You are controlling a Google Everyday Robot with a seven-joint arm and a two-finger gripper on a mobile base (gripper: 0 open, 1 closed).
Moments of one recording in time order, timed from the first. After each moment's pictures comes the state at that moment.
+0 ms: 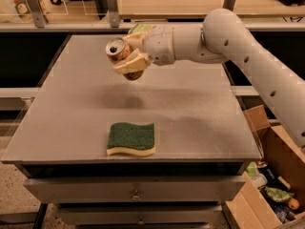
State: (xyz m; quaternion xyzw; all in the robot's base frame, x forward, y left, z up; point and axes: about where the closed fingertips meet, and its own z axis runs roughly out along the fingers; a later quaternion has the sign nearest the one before) arm 0.632 0.074 0.936 -0.60 0.49 0.31 0.55
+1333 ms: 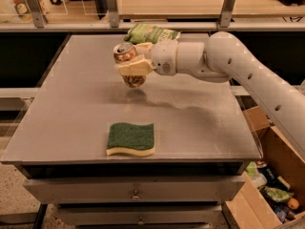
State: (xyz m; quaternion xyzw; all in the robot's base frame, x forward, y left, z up) arm 0.649 0.059 0.912 -0.48 0.57 0.37 0.55
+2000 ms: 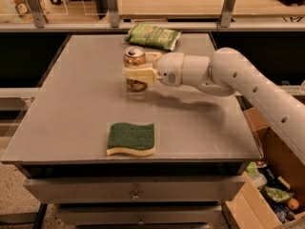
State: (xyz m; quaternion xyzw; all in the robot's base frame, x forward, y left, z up) arm 0.646 0.044 0.881 -0.43 0.60 0.40 0.54
